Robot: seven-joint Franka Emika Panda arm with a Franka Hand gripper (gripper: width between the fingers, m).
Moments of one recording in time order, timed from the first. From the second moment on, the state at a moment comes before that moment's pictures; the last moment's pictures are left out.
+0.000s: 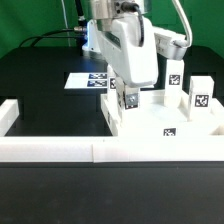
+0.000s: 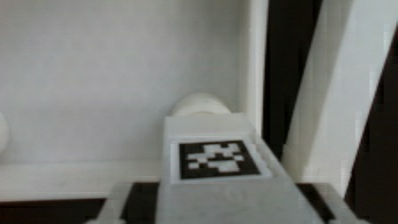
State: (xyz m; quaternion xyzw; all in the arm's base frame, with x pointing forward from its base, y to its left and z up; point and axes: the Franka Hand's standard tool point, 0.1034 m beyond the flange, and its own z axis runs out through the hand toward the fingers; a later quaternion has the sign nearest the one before) arm 0.606 -0.007 0.069 -0.74 0.67 0.02 0.06
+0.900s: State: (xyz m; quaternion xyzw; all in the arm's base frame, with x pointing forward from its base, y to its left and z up) arm 0.608 0.005 0.067 -0.83 0.55 0.01 0.06
